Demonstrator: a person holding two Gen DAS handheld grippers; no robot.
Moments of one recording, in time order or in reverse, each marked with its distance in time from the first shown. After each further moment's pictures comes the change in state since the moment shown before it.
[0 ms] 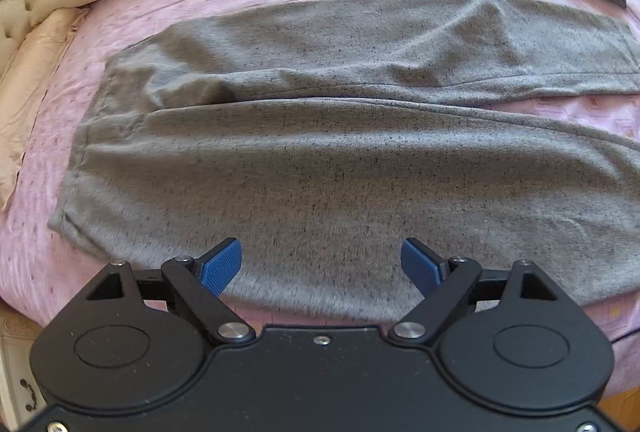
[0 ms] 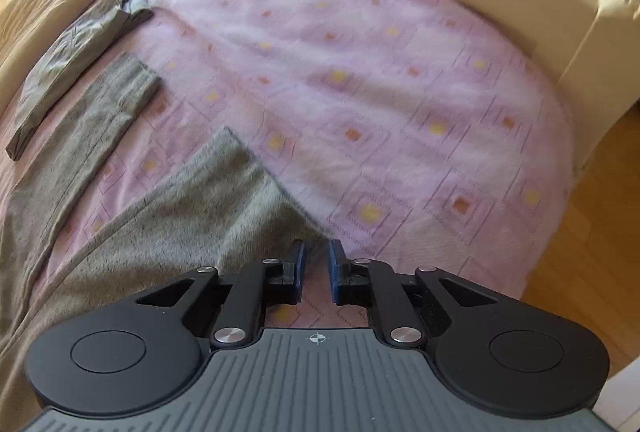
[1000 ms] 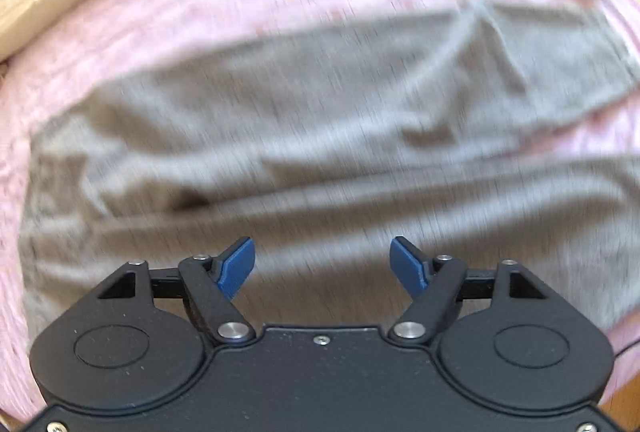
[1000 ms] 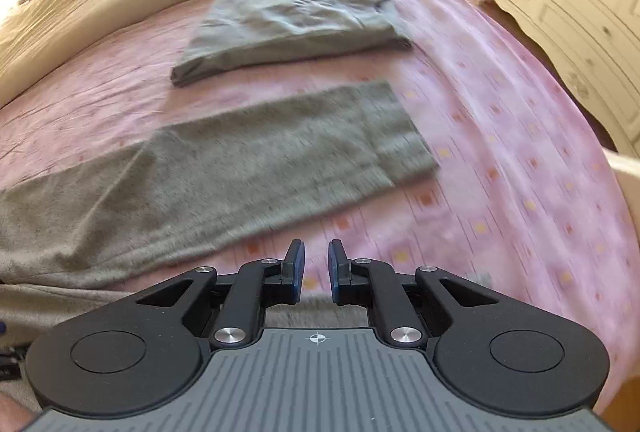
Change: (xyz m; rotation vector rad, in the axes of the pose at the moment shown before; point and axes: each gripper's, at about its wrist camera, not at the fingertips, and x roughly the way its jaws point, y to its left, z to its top) left arm 0.034 0.043 0.085 0.173 -0.005 -0.182; right arm -0.012 0.203 0.040 -0.589 -0.011 0.210
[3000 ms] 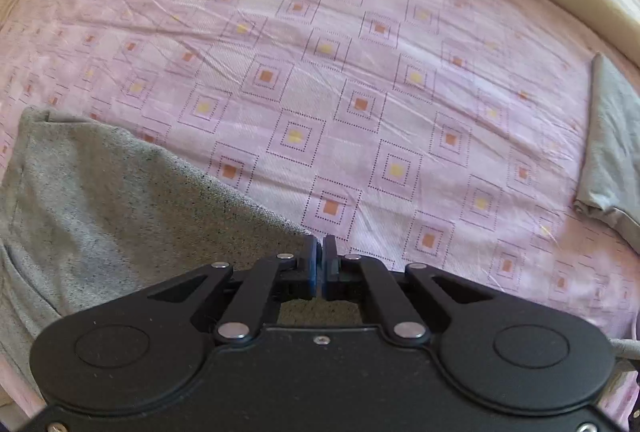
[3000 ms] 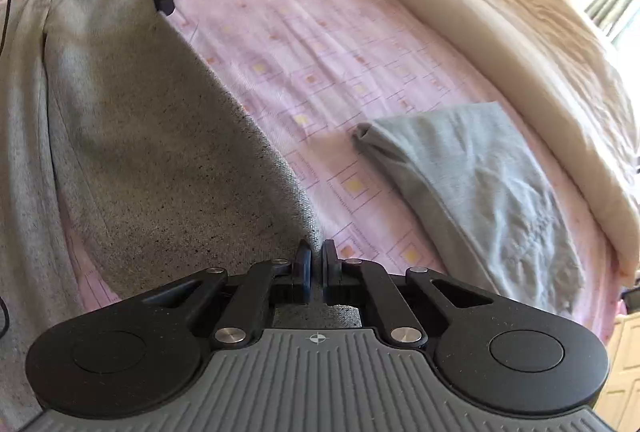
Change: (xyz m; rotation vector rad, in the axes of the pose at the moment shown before) left arm 0.058 0.082 0.164 -0.513 0.109 -0.009; right arm 0.066 0.085 0.091 -1.083 -0.068 0.241
